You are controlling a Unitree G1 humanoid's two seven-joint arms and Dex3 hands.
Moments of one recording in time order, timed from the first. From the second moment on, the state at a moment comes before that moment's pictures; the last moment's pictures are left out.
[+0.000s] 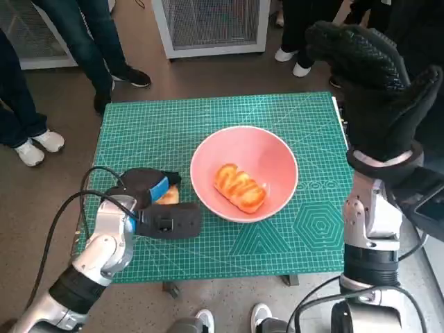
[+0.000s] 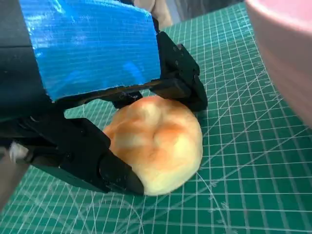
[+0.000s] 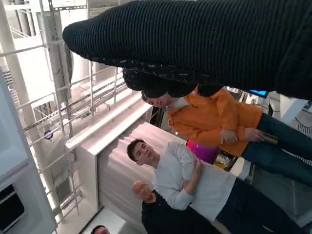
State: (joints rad) left arm -0.45 0.59 -0.51 0.12 0.91 0.43 -0.44; right arm -0.74 -0.16 -0.16 0.25 0.39 -0.47 0.51
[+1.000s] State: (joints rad) left arm -0.43 0.67 -0.31 -0.16 0.92 0.43 -0.57; right arm -0.74 -0.16 -0.16 0.25 0.39 -0.47 0.52
